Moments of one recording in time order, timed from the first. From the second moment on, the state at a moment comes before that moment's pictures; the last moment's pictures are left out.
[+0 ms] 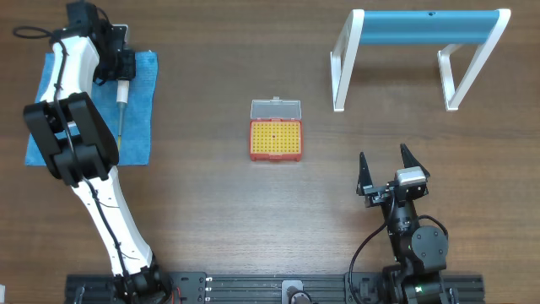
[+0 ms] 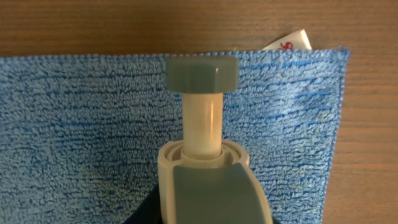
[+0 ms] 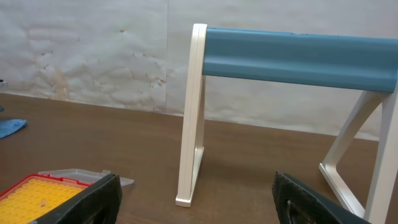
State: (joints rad) left arm 0.29 2.43 2.03 -0.87 0.13 0.25; right arm 0.16 0.09 0.01 0.15 -0.03 -0.06
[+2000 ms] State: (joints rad) left arm -0.01 0.02 0.11 0.17 0.08 -0.05; right arm 0.16 0.10 0.01 -0.07 -0.03 -0.06
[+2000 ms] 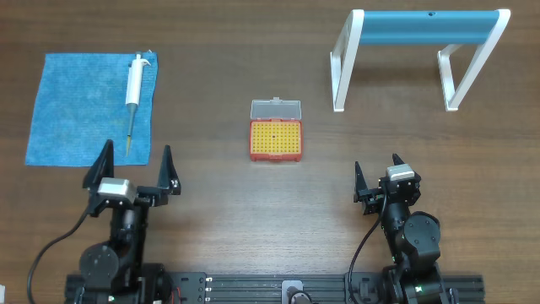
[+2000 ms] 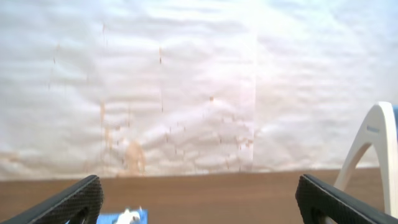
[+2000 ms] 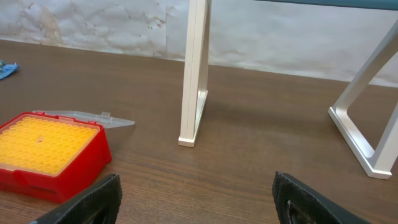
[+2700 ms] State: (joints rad) left arm -0.01 0.01 0.01 -0.07 0.03 -0.08; right arm 0.16 0.10 0.01 -0.07 -0.03 -0.06
